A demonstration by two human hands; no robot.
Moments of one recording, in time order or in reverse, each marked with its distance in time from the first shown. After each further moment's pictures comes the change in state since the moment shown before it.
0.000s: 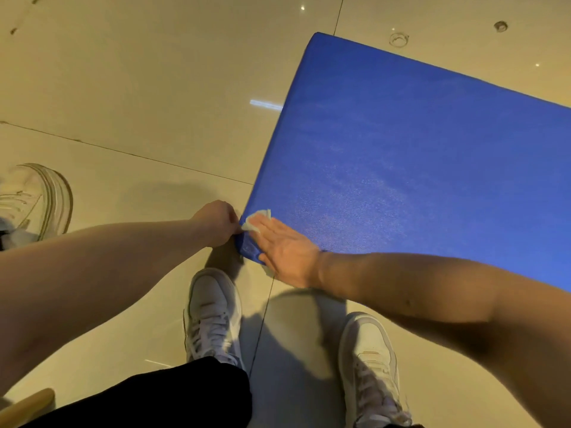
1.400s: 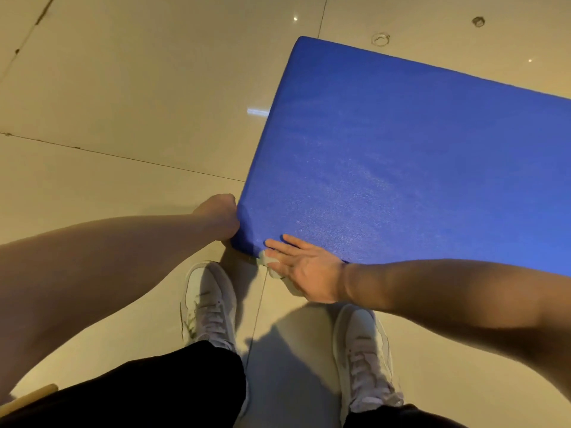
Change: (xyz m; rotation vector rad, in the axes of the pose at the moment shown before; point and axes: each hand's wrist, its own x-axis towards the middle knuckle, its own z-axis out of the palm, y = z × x) left_hand -0.010 0.028 0.004 0.198 0.049 -0.017; right_hand -0.077 0.000 -0.011 -0.248 -0.230 -0.171
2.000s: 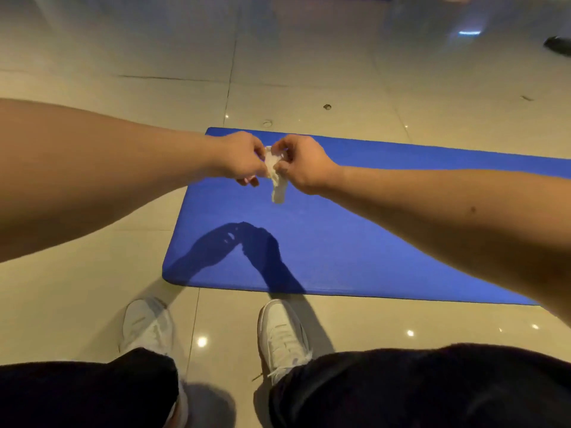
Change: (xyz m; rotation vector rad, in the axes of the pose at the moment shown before) left_hand -0.191 0.243 -0.156 -0.244 0.042 0.605; right_hand -0.193 0.050 -0.217 0.683 0.792 0.828
